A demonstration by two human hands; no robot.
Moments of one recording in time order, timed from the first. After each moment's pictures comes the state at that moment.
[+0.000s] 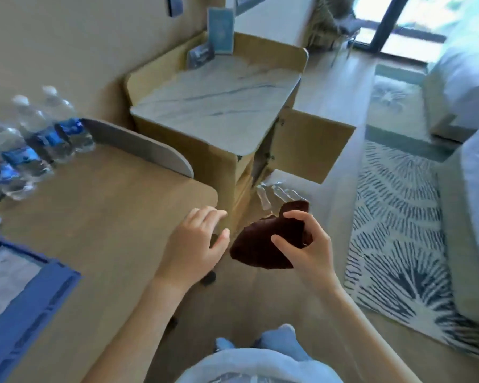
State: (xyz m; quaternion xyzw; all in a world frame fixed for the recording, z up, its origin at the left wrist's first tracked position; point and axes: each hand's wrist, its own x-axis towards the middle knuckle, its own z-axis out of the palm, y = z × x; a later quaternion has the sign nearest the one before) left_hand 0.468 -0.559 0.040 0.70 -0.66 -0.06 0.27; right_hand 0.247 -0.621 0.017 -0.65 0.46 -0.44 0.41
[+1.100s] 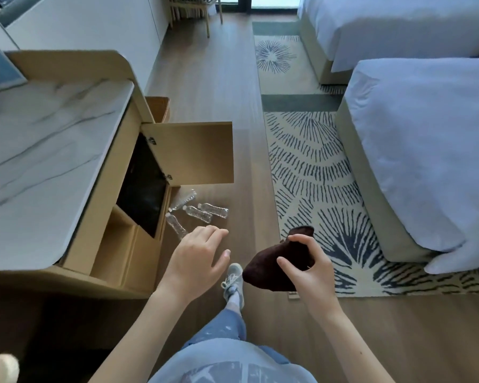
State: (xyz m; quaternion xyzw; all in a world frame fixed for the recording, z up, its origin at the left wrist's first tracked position) left_hand 0.160 -0.946 -0.026 0.50 -0.84 -0.13 0.16; right_hand -0.074 -0.881 -0.050 -0.46 0.67 -0.47 0.35
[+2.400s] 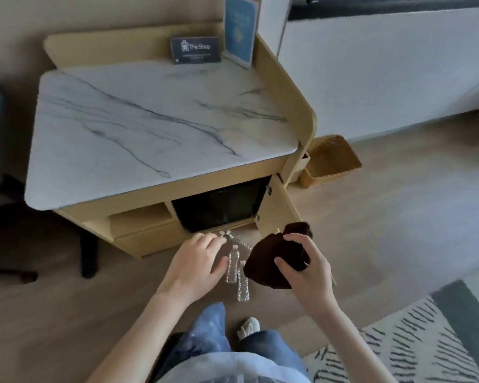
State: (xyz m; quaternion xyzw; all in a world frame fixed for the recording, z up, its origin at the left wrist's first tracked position) left_hand 0.141 -1.347 -0.056 0.90 -0.39 -0.06 0.20; right_hand 0.007 -1.553 -0.043 -0.82 0.28 -0.13 0.48
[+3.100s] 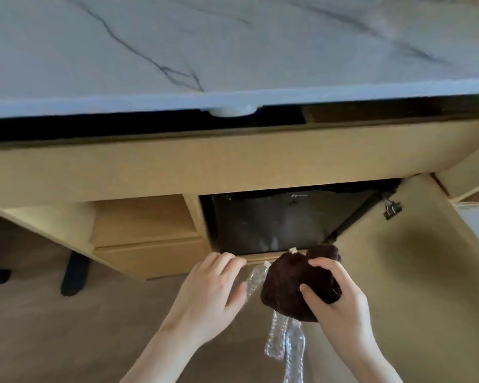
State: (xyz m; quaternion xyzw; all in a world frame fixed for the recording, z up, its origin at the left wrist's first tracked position) left_hand 0.301 -1.333 -0.434 0.92 -0.33 -0.02 0.20; right_hand 0.212 -1.560 -0.449 -0.84 0.22 -0.07 0.48
